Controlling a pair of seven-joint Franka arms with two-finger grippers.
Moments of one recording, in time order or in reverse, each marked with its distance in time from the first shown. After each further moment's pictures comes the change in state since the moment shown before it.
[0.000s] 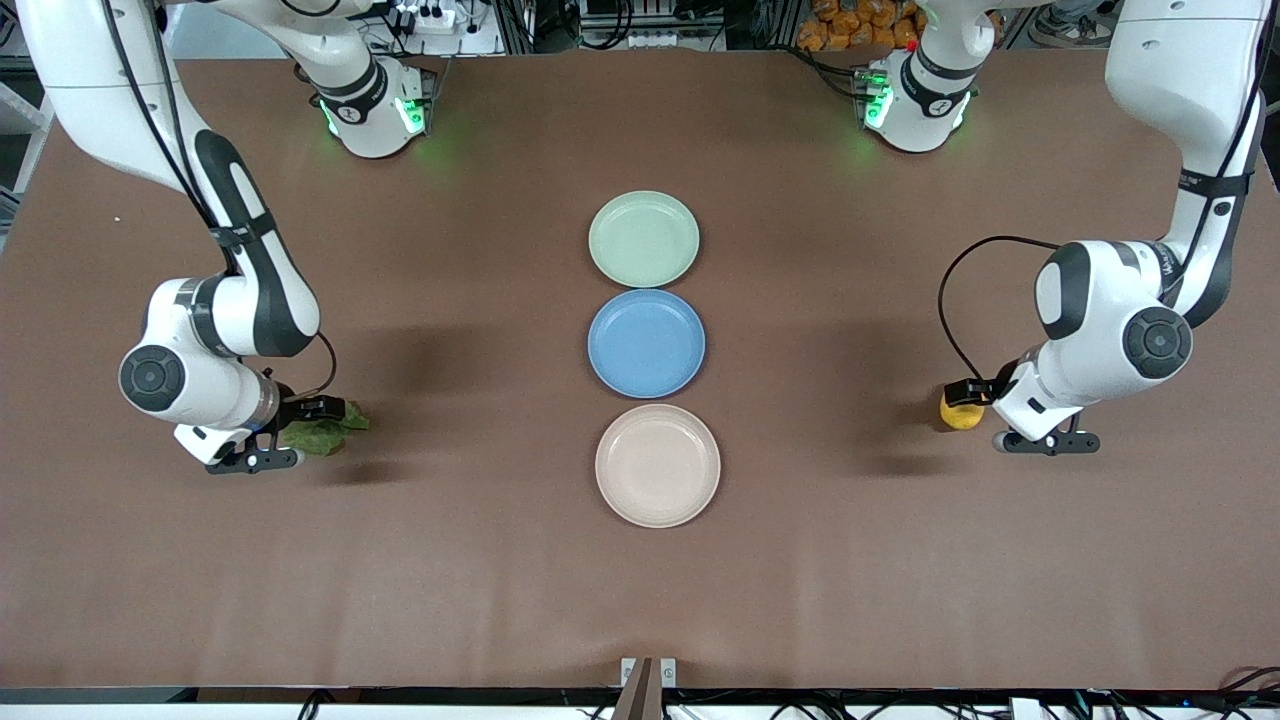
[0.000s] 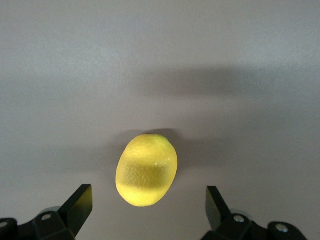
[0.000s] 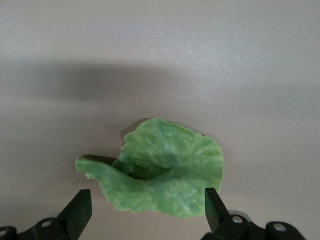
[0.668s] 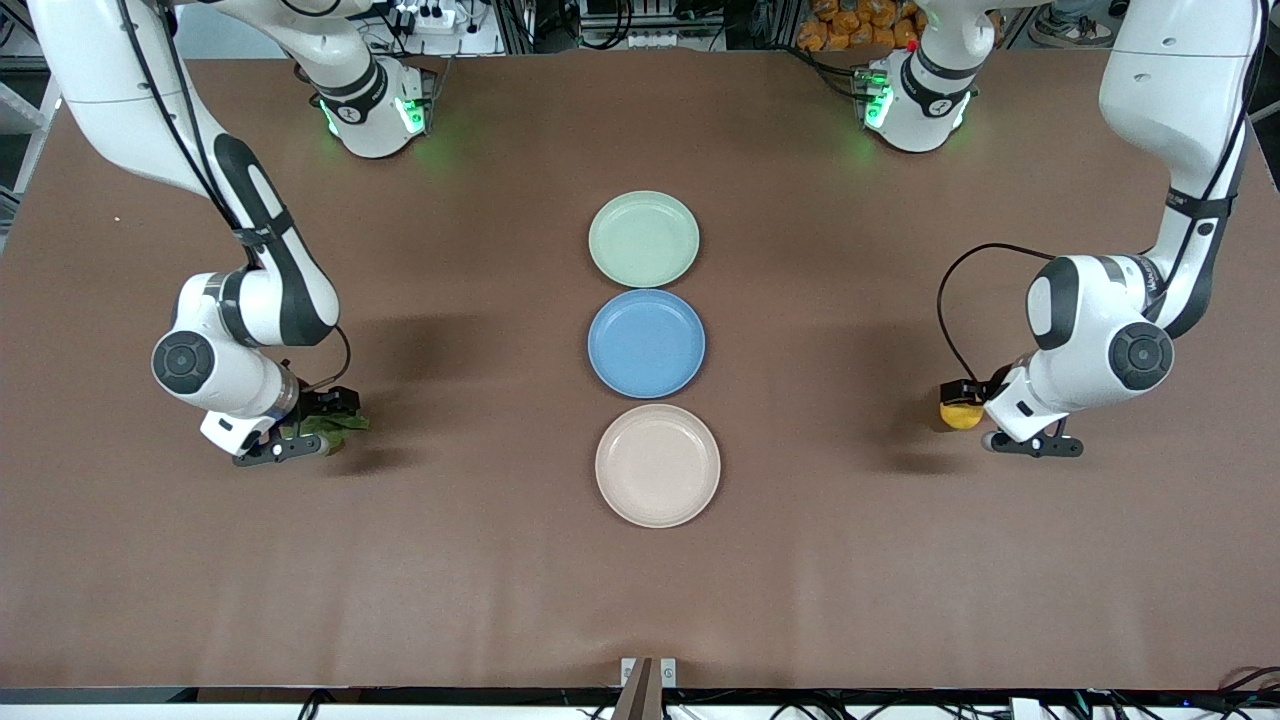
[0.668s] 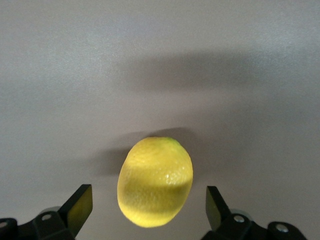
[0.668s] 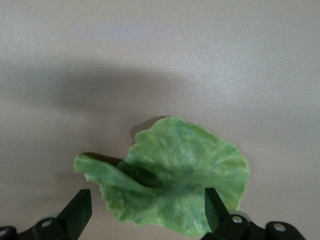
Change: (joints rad) left arm 0.016 0.061 0.002 -0.018 0.001 0.066 0.078; right arm 0.013 0.001 0.003 -0.090 -0.014 0.128 -0.048
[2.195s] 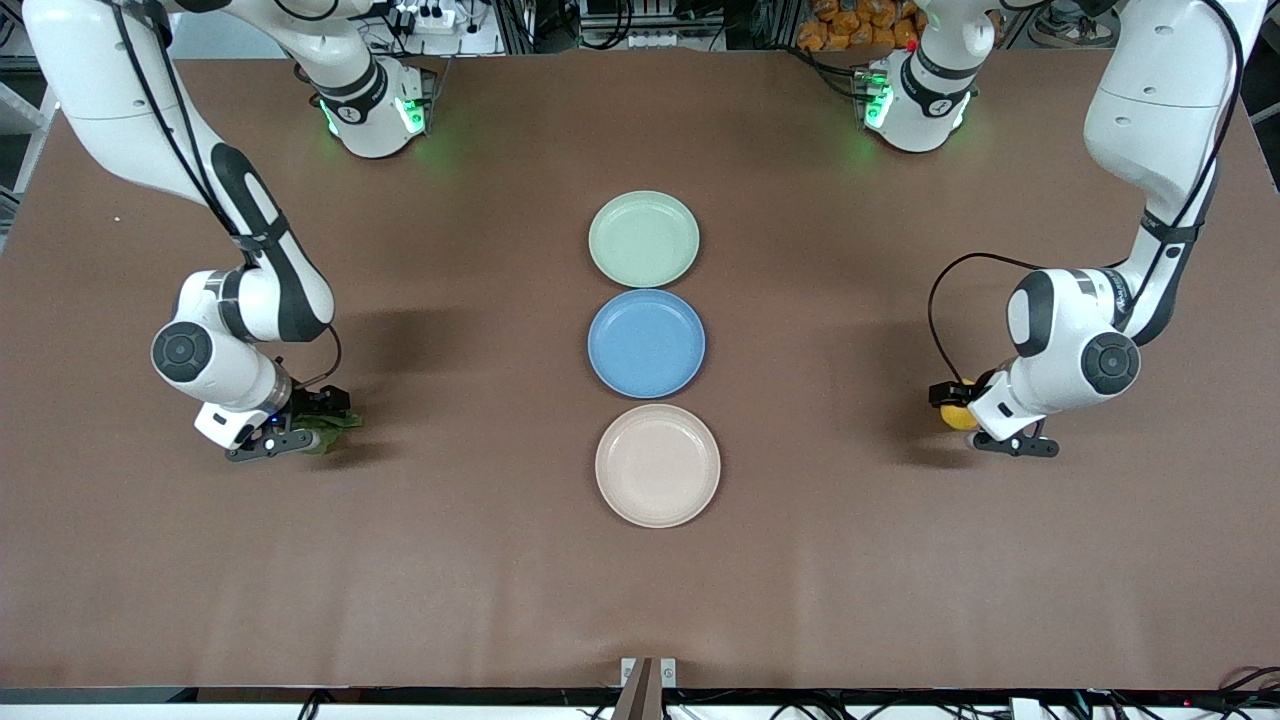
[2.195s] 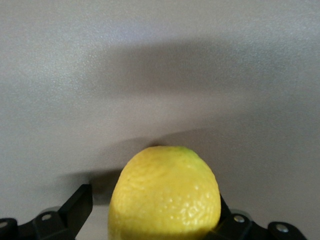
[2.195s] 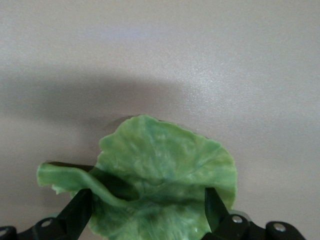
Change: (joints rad) left arm 0.016 0.079 0.001 -0.031 0.000 0.103 0.054; right arm -0.044 0.024 -0.005 -0.057 -0.036 0.137 -0.027
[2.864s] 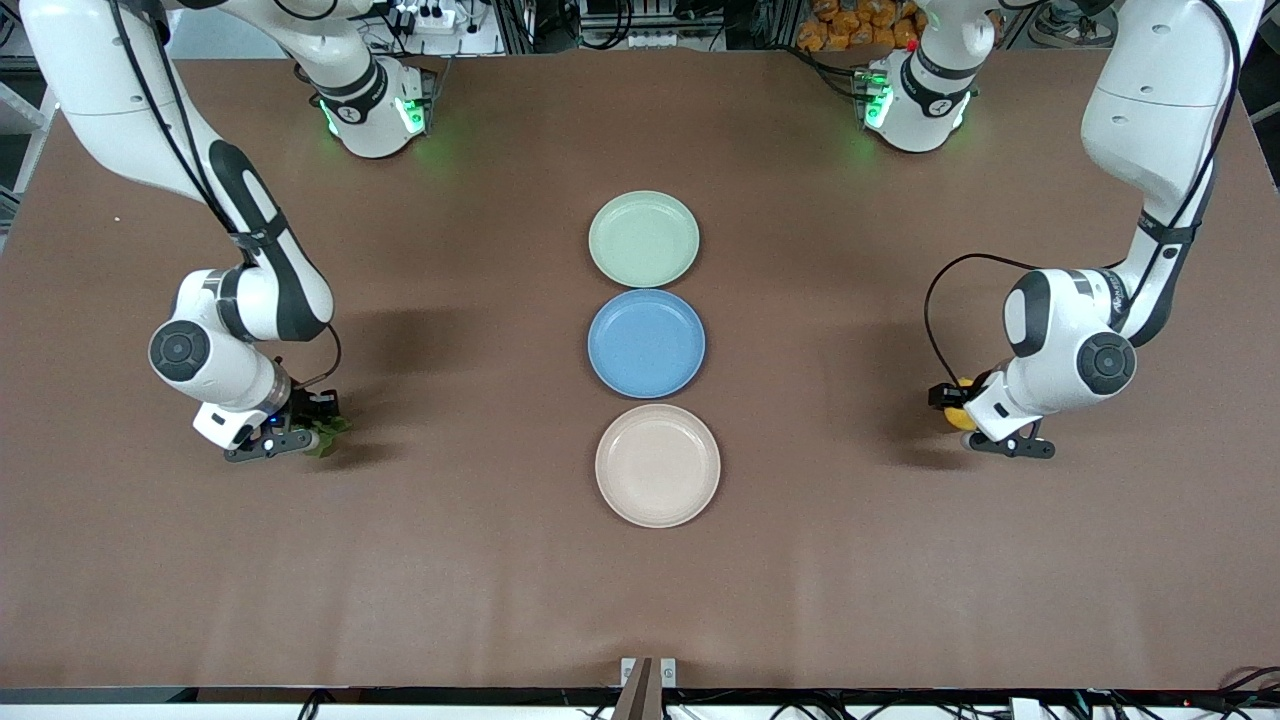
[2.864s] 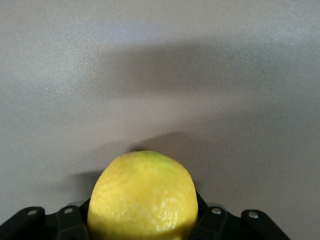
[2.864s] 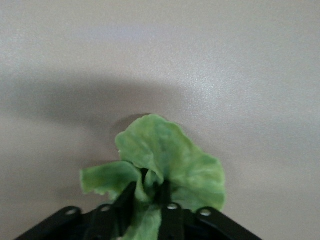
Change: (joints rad) left arm -0.007 -0.001 -0.004 0.005 0.002 0.002 0.000; right arm -0.002 -0.011 0.011 0.003 0.004 -0.008 0.002
